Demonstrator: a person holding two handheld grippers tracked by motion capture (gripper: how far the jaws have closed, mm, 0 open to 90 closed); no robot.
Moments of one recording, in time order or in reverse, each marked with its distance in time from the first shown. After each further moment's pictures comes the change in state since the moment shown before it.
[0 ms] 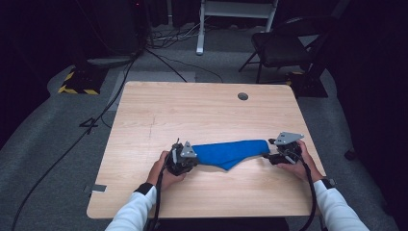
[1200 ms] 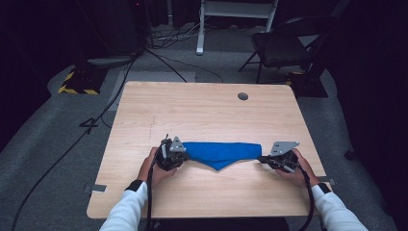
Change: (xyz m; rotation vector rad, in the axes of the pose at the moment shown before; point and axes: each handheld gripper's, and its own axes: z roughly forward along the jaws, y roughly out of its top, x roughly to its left) left arm 0.020 -0.012 -0.012 0.022 0.038 -0.022; right arm 0.033 0.000 -0.005 0.009 0.180 -0.118
